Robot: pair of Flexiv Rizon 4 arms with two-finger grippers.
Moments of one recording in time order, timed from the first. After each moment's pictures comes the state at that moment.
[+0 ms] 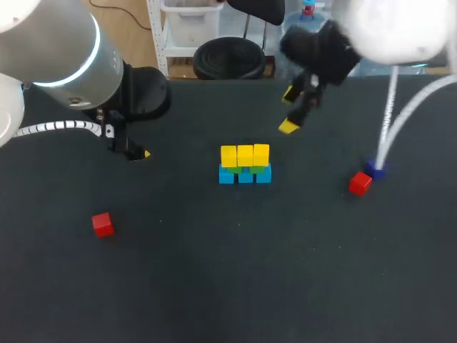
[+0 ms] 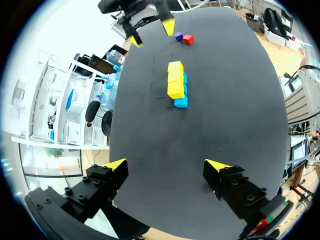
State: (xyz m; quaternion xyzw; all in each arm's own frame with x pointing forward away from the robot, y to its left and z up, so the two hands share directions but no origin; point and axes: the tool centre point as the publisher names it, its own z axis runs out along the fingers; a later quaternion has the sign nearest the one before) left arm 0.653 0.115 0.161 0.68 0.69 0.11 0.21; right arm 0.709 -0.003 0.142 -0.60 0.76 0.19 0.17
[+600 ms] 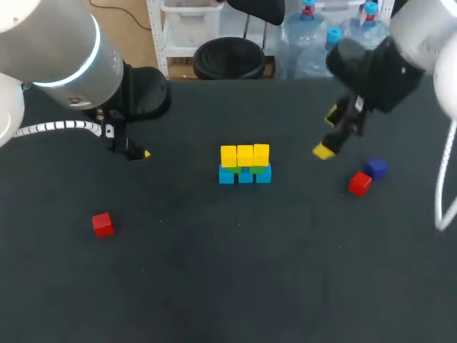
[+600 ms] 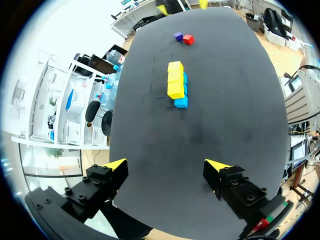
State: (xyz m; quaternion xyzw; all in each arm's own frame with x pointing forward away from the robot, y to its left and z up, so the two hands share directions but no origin) left arm 0.653 0.115 0.161 0.68 0.69 0.11 0.21; right arm 0.612 -0.050 0.155 -0.53 0.82 0.16 0.16
